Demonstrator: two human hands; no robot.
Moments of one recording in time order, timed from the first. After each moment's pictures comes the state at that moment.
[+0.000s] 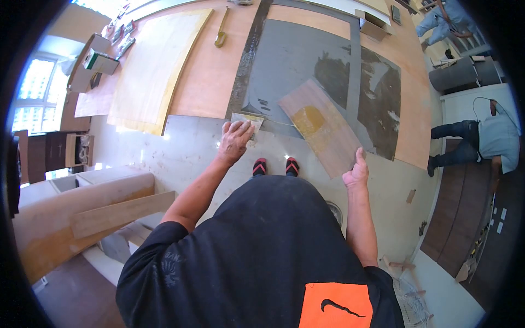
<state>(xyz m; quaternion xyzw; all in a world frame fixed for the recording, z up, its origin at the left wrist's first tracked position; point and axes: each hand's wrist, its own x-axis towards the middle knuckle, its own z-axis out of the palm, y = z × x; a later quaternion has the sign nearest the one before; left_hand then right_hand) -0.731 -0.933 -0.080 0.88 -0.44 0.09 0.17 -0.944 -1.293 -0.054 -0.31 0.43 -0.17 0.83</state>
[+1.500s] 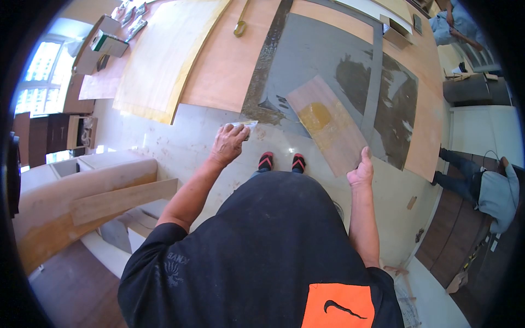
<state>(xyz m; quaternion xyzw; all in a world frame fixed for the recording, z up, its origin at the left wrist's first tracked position) -0.723 -0.869 -0.068 0.90 -0.41 0.05 0.16 -0.913 -1.276 -0.066 -0.32 0.40 -0.13 0.85</state>
